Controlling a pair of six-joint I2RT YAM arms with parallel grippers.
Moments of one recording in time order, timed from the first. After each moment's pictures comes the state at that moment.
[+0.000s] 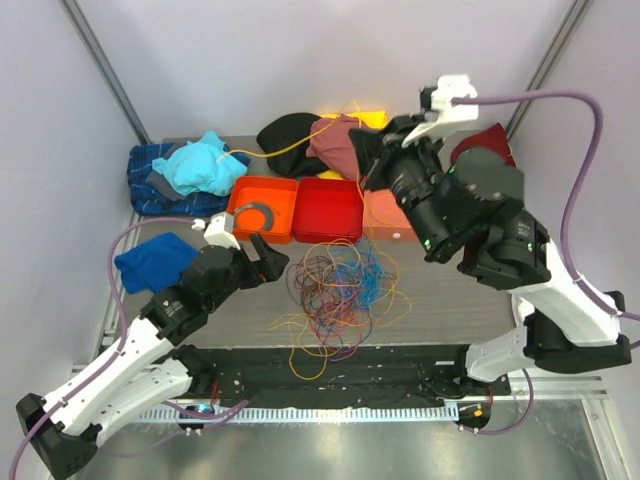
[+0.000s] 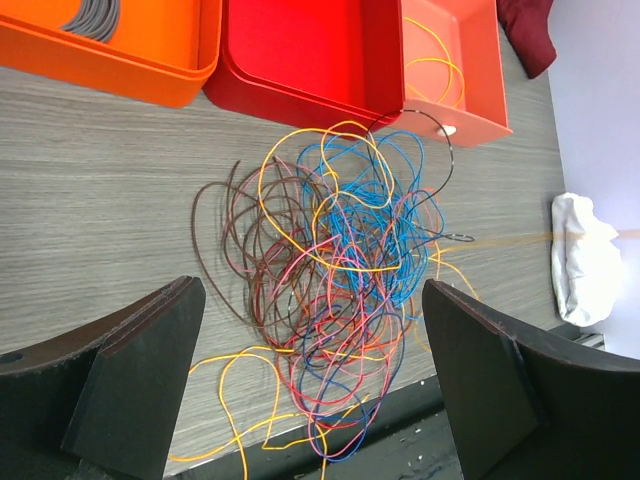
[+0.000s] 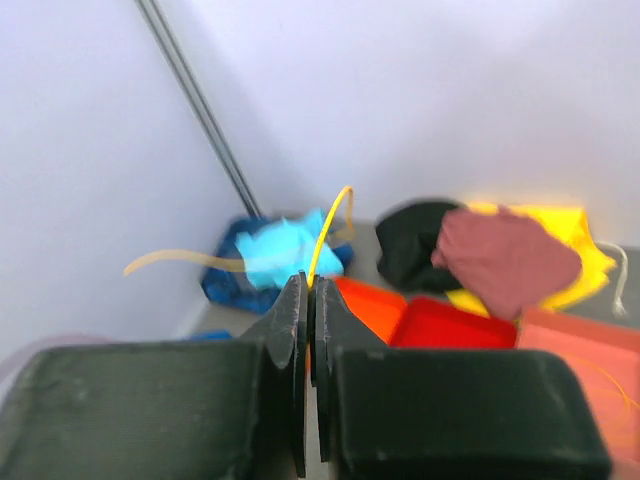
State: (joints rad) left arm -0.71 0.70 0.68 -0.40 -0.23 -0.78; right arm 1.29 1.34 1.99 -0.49 0.89 0.16
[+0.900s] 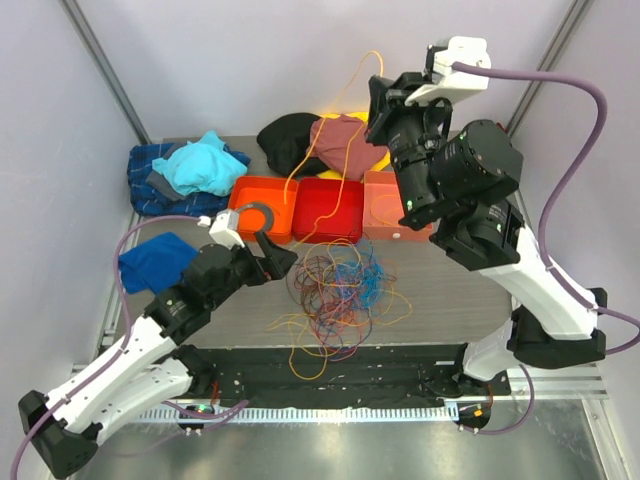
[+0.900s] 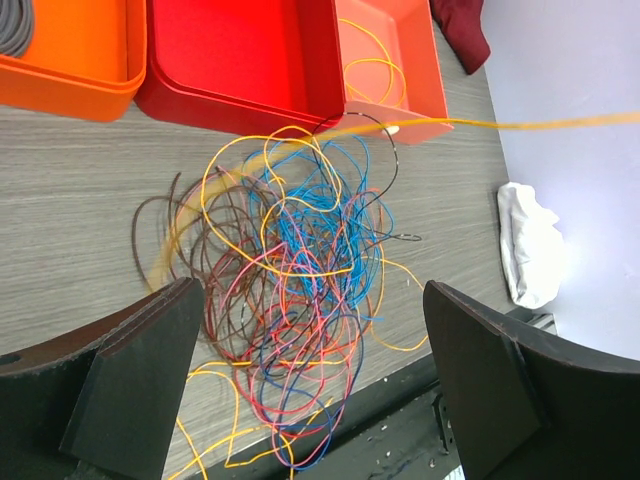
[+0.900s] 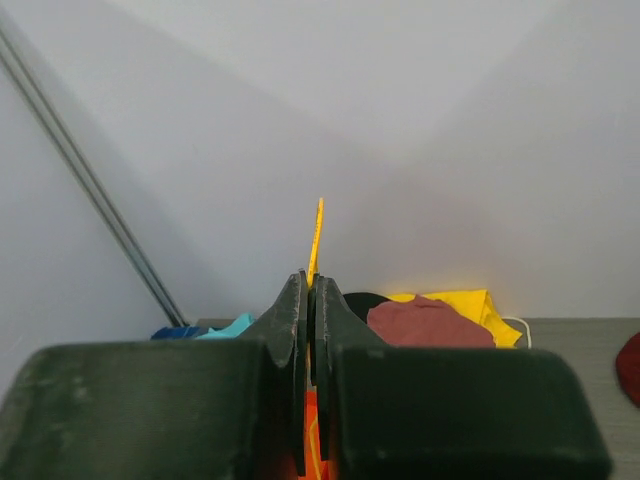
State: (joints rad) left arm -0.71 0.74 0.66 -0.28 -0.14 -0.79; right arm 1.20 1.47 2.15 -0.17 0.99 -0.19
